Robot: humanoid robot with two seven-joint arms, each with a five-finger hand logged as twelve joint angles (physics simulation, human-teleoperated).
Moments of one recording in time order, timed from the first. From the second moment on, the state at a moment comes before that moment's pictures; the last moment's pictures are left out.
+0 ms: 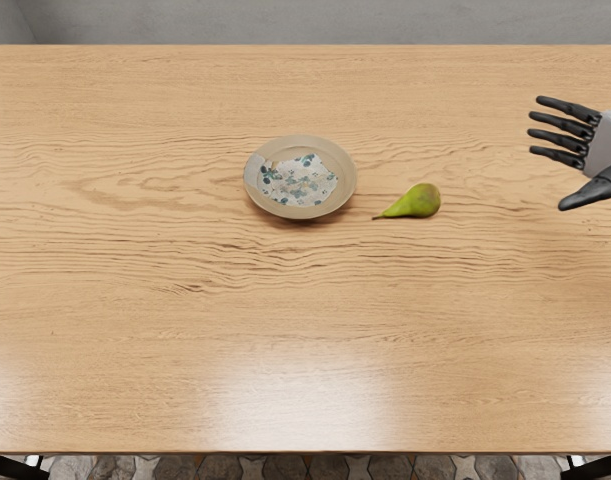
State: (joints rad) left arm -0.03 0.00 0.17 -0.27 0.16 0.18 0.23; right arm 0.74 -1.00 0.55 1.11 -0.10 0.61 0.04
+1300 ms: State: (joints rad) left arm -0.03 0.00 0.17 -0.27 0.16 0.18 0.23; right arm 1.31 -0.56 -0.01 1.49 -0.81 -0.36 -0.61
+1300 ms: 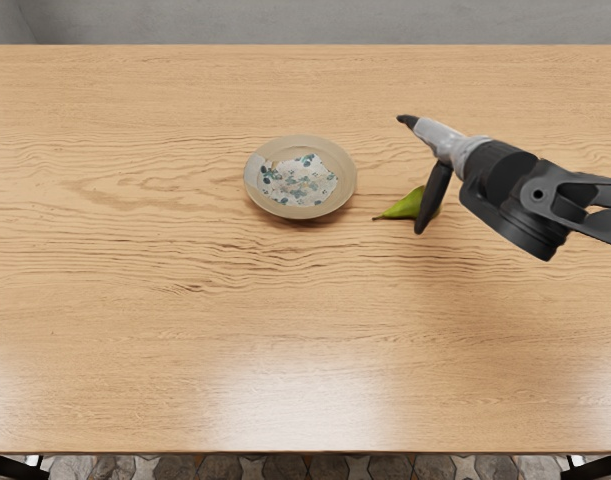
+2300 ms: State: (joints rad) left arm -0.03 0.00 0.17 -0.27 0.16 0.18 0.23; right arm 1.20 -0.31 -0.05 1.10 -0.89 -0.44 -0.61
